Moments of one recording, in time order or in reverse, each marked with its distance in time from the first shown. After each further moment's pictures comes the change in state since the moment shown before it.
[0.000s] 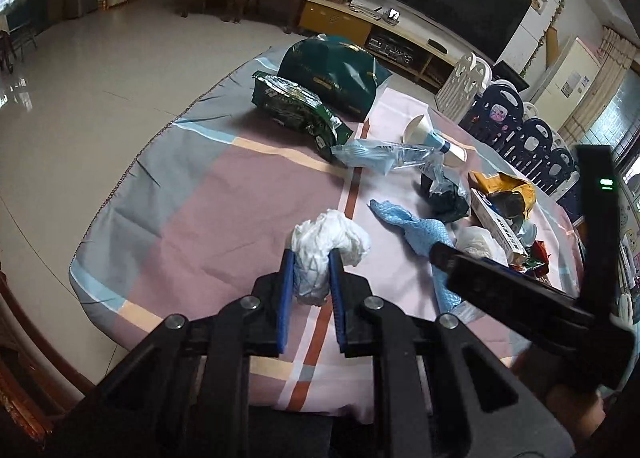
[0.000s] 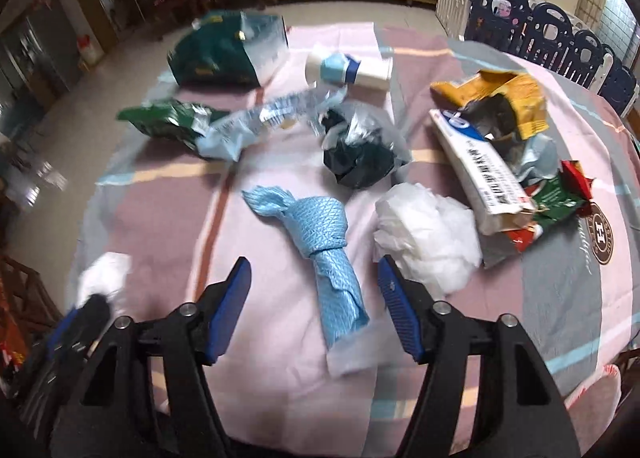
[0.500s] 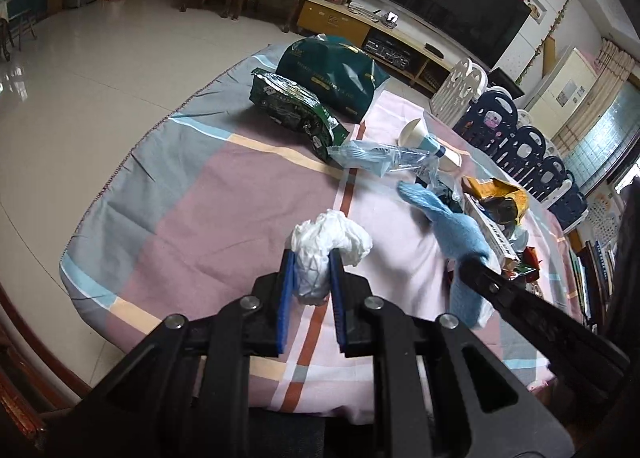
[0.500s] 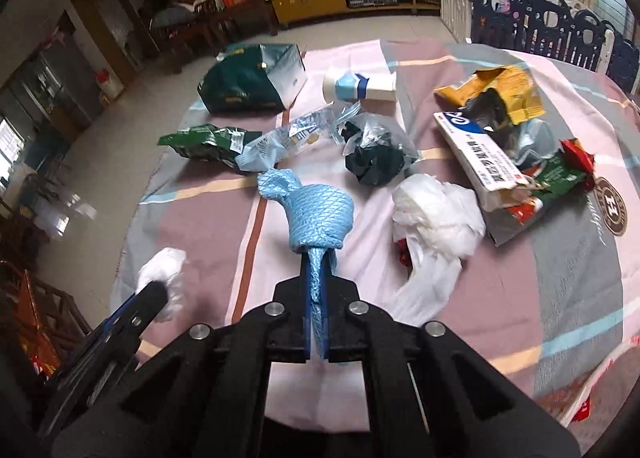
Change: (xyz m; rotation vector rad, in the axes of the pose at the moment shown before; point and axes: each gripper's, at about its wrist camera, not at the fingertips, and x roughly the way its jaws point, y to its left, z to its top) left arm 0.001 0.007 0.001 -0.033 0.002 -0.049; right arm -0.052 -0.010 -0.026 0.093 -0.121 0.140
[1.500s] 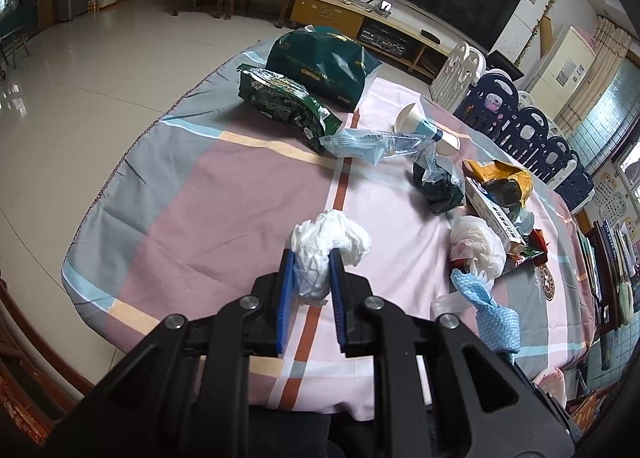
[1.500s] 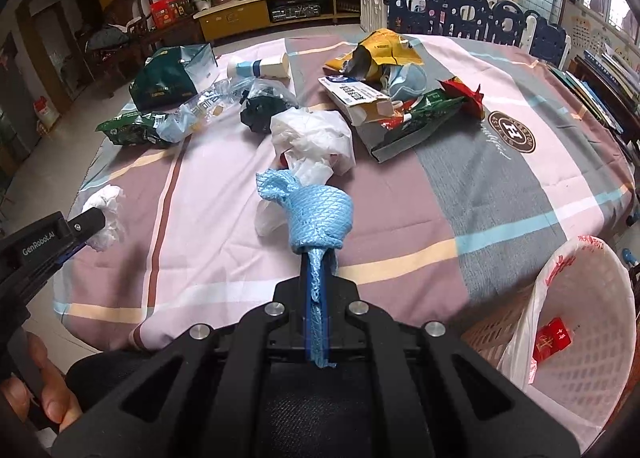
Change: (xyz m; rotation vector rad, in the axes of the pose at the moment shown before) left arm 0.006 -0.016 -0.004 0.061 0.023 0.036; right arm -0.020 -0.024 -0.075 0.117 -0.059 -0.262
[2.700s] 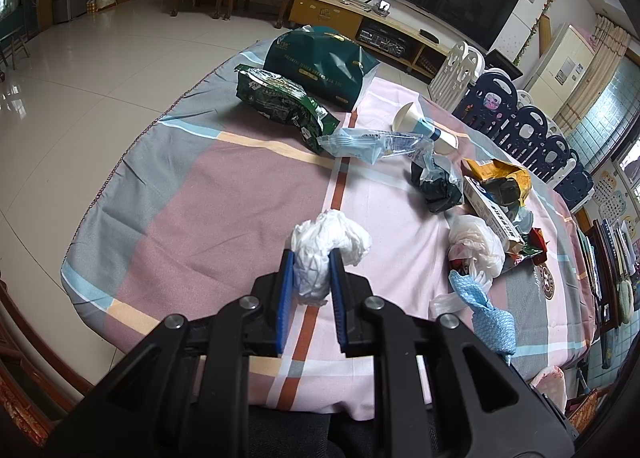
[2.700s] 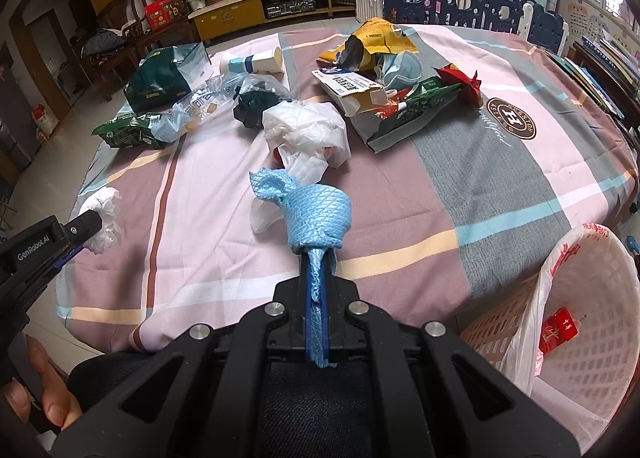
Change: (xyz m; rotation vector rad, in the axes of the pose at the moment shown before) left arm 0.000 -0.003 0.000 0.009 0.000 -0.002; right arm 0.002 -0.004 -0.001 0.025 0.013 0.010
